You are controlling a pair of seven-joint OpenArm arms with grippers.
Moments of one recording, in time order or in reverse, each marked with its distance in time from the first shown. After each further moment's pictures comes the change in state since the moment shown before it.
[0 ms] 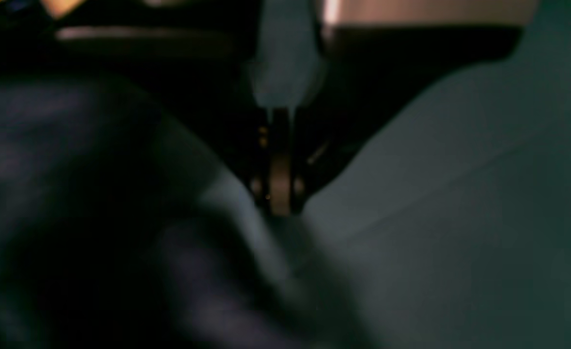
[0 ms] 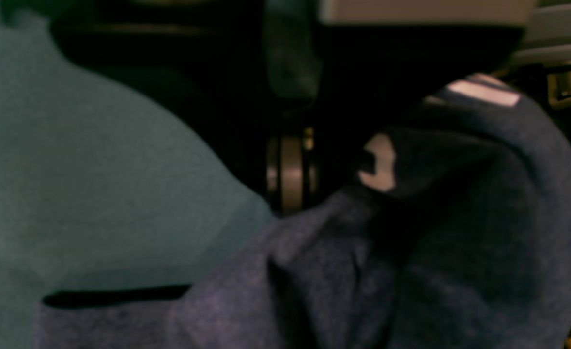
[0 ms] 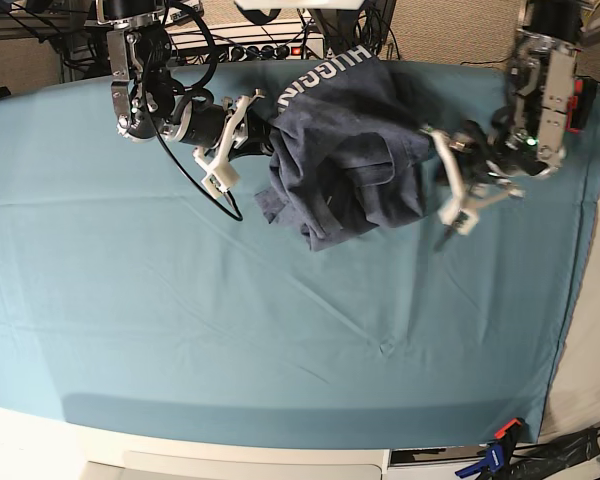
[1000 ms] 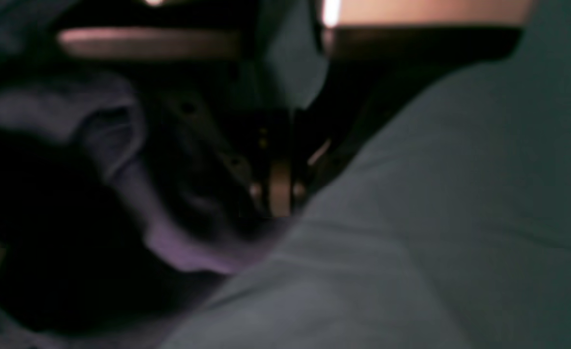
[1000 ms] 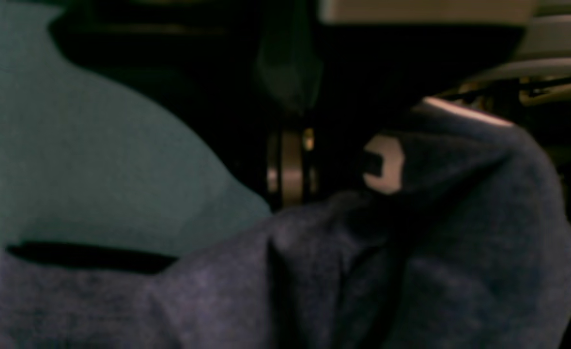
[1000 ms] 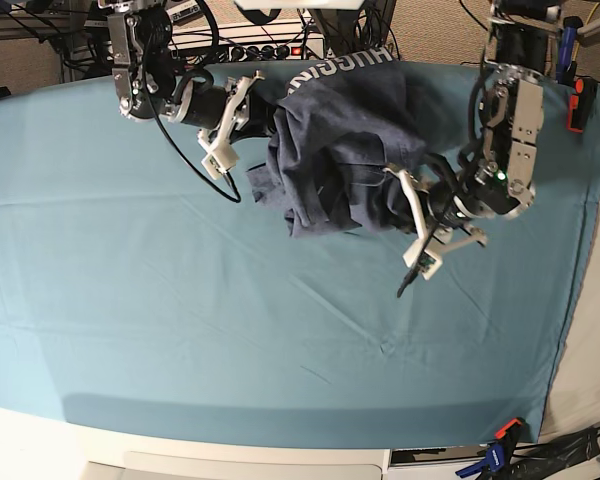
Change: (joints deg) left arm -10.9 5.3 0.7 -0.8 6.9 -1.9 -0.6; right arm -3.2 0.0 0.0 0.3 1.2 1.3 1.7
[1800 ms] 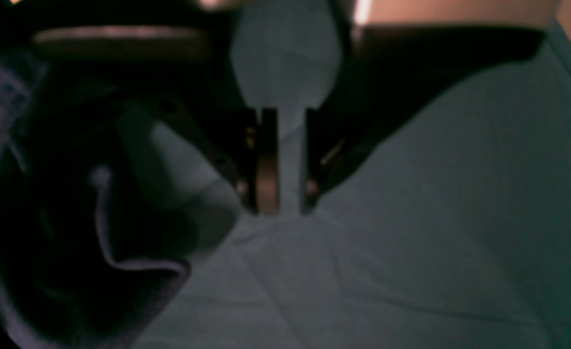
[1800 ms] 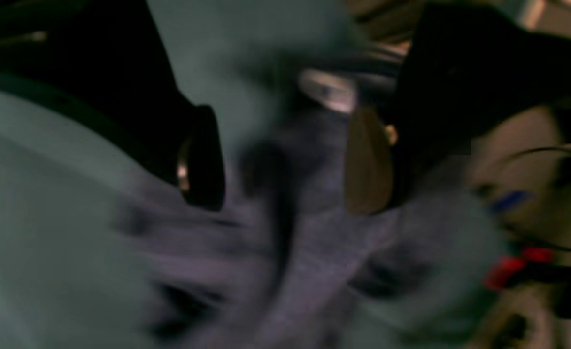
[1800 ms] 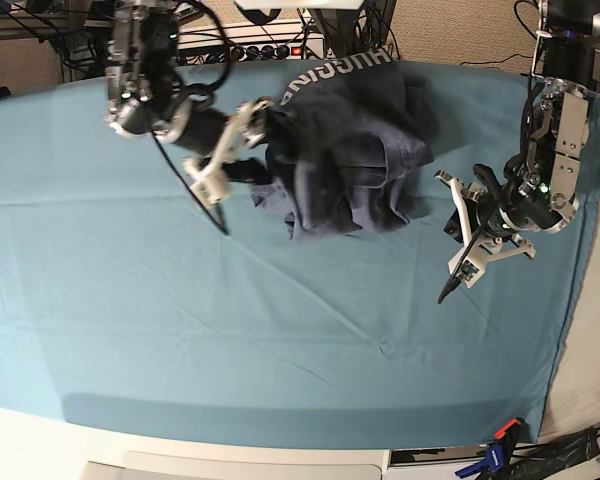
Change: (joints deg) left arm -1.2 -10.4 0.2 0.4 -3.0 0.4 3.0; right arm 0.5 -9.0 8.1 18.8 1.2 -2.6 -11.0
